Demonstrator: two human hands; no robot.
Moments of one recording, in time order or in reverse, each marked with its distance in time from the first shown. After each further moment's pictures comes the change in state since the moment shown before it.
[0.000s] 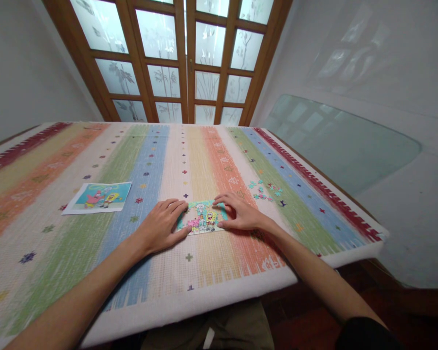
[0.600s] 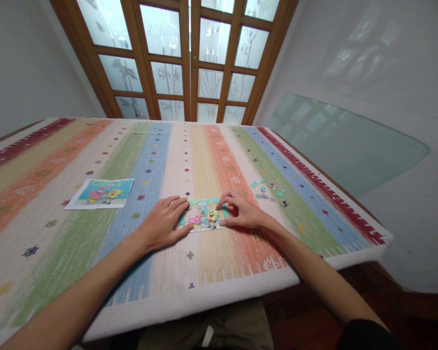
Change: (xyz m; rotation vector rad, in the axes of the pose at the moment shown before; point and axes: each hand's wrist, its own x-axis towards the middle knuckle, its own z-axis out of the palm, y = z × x) left_hand 0.000 0.001 0.000 -0.003 0.005 -0.010; right_hand 0.002 -0.001 -0.002 0.085 -0.041 0.102
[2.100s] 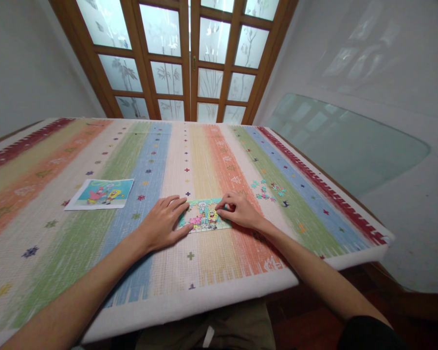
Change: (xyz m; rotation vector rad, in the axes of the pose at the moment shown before) left_hand -0.001 -0.001 -0.001 0.001 -0.017 -0.020; right_hand 0.011 -0.009 0.015 -0.019 0.210 0.049
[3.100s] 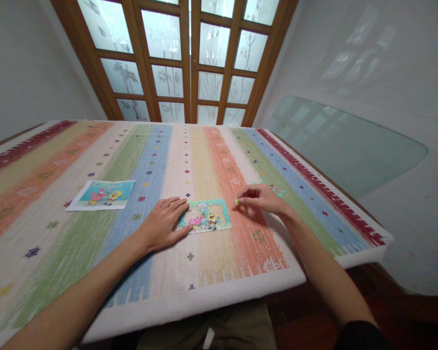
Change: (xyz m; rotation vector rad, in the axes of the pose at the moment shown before) left_hand 0.000 -0.002 0.001 0.028 -0.011 0.000; right_hand -0.008 0.021 -0.070 0.304 -0.136 0.283
